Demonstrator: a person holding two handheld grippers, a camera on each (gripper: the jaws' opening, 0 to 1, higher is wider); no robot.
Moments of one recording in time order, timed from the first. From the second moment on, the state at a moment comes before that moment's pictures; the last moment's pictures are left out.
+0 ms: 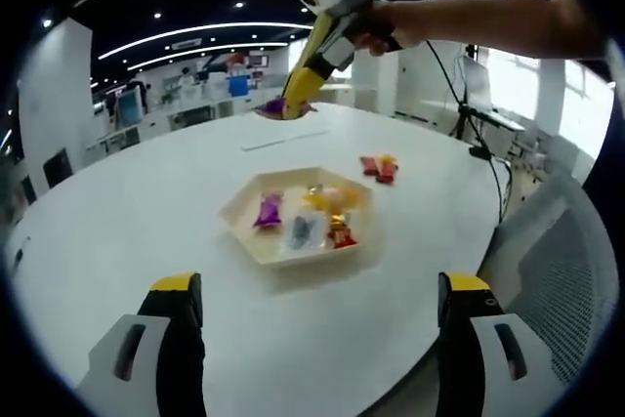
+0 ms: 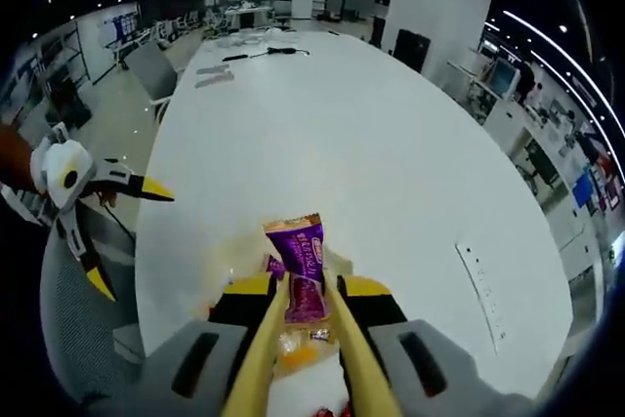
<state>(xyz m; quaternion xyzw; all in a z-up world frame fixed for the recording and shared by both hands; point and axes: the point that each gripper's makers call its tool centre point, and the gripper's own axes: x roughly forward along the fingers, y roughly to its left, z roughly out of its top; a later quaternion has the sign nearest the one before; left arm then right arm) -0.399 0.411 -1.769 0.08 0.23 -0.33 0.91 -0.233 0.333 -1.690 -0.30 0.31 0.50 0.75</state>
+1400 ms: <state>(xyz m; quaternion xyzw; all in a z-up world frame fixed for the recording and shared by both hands) -0.403 0.407 -1.773 0.10 0.24 -0.34 0.90 -0.227 0.306 -1.656 -0.31 0.24 0.50 0.77</state>
